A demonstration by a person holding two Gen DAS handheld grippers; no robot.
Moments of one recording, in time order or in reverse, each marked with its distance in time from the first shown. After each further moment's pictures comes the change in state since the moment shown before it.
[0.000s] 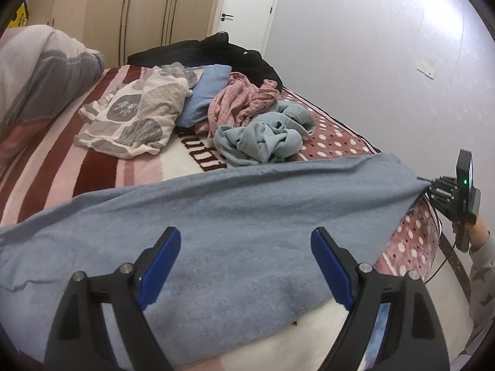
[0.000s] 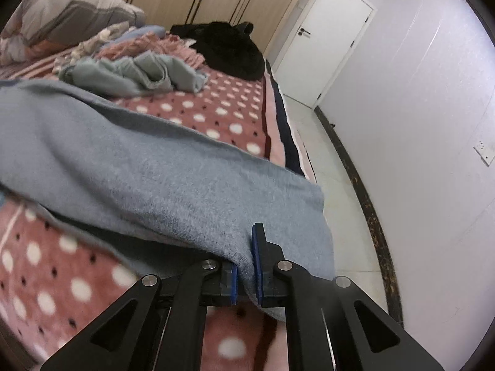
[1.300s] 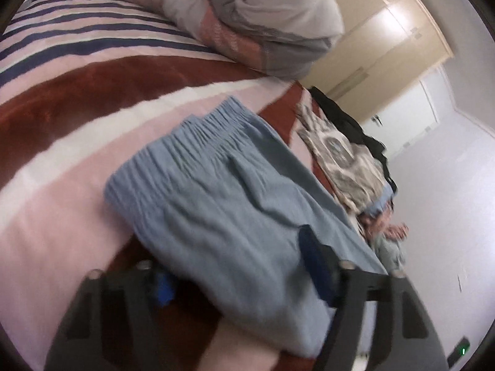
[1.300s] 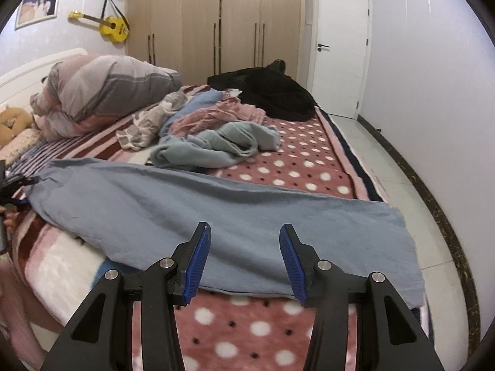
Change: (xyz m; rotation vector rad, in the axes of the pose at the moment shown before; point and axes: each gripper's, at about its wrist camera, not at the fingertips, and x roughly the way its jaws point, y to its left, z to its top) left arm -0.085 0.242 -0.138 -0.904 -0.266 0.193; right arm -0.082 0.070 0.048 0.203 -0.203 0.320
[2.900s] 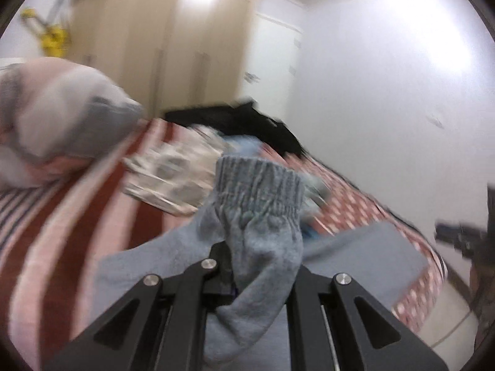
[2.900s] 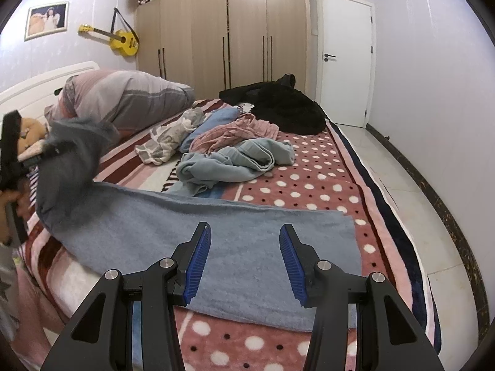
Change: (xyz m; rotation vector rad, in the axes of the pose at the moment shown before) left arm -0.022 -0.252 -0.110 0.871 -0.028 -0.236; right arm -0.036 0.005 0.000 0.022 -0.059 0.049
